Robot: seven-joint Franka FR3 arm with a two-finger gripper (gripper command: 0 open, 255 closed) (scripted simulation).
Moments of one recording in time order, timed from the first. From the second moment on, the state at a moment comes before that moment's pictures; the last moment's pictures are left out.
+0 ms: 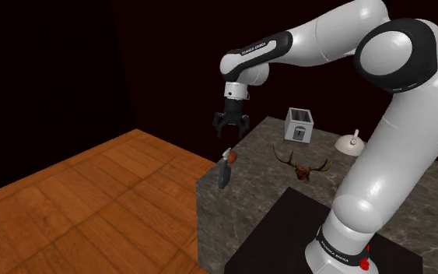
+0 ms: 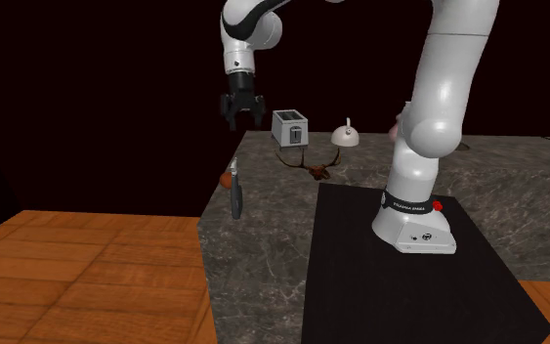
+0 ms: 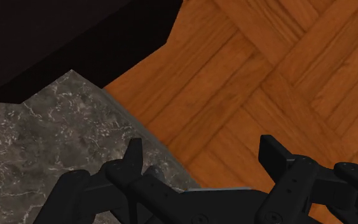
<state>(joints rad) -0.12 -0.05 -0.07 -2.10 0.27 1.82 0.32</state>
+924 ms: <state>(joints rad) -0.21 0.44 -0.13 -1.84 0.45 1.94 0.49</state>
